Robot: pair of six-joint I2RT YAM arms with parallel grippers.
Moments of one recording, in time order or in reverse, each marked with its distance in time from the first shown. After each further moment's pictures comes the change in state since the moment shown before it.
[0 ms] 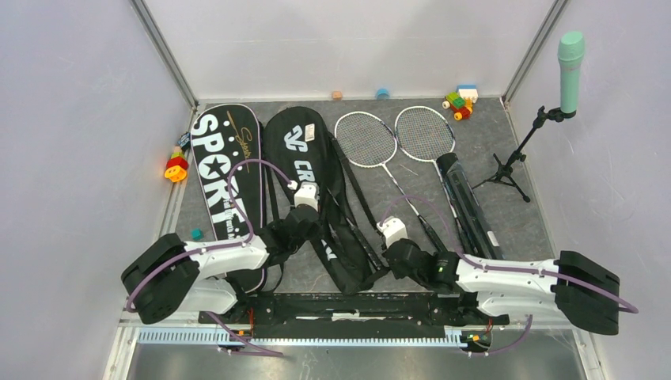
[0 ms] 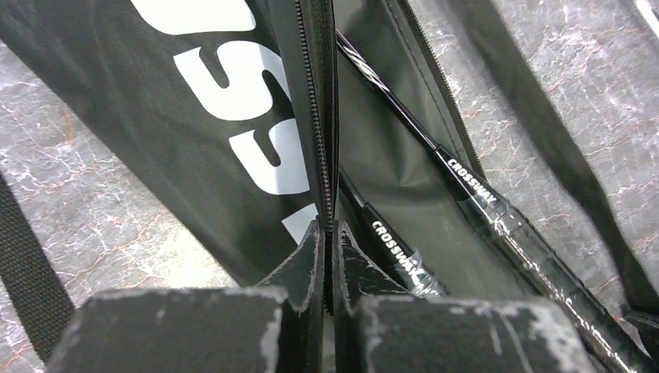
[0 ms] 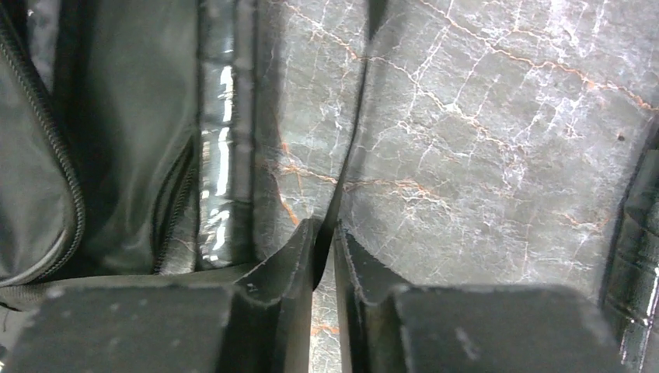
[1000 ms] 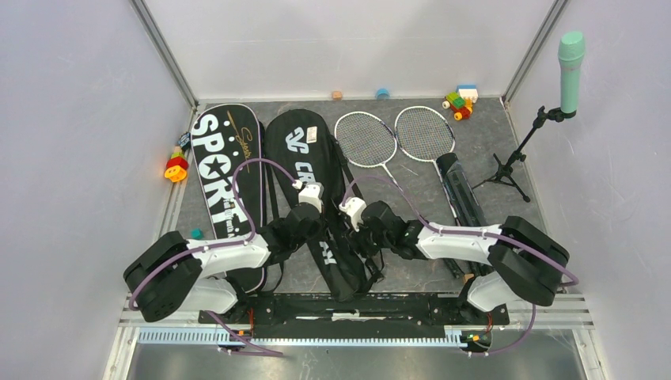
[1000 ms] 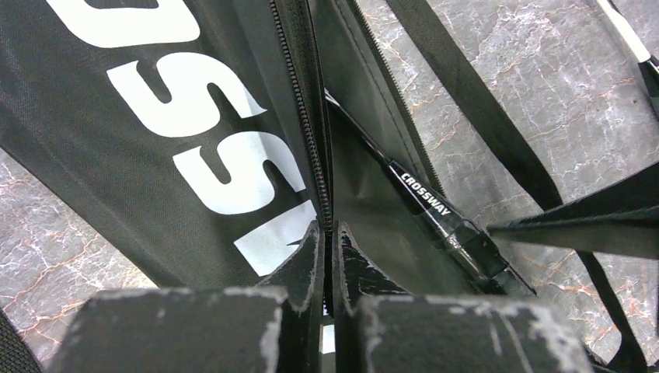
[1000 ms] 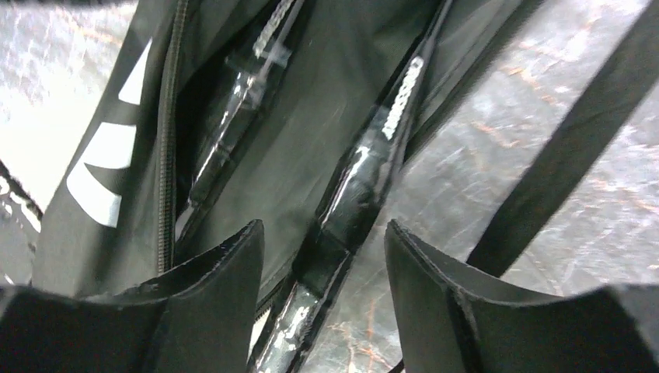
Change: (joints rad) left arm 0.000 0.037 0.017 0.025 0.103 0.000; right arm -0.211 0.403 0.299 0.194 -0.444 -0.330
